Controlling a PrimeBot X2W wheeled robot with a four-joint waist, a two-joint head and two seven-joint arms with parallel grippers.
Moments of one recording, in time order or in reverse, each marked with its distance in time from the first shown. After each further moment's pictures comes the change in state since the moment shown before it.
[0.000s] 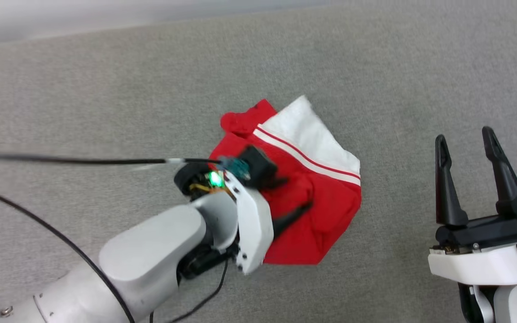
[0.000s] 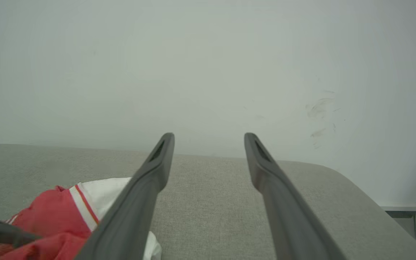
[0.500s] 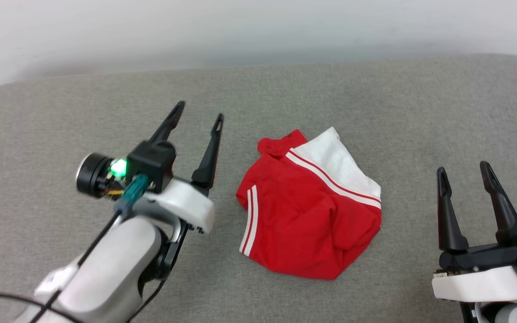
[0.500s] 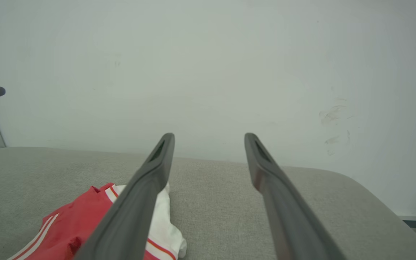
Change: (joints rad) left arm 0.182 0.064 0.290 -0.067 0.272 0.463 -0.478; right arm 0.088 0.000 -0.033 0.048 -0.008 0.000 0.000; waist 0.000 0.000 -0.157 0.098
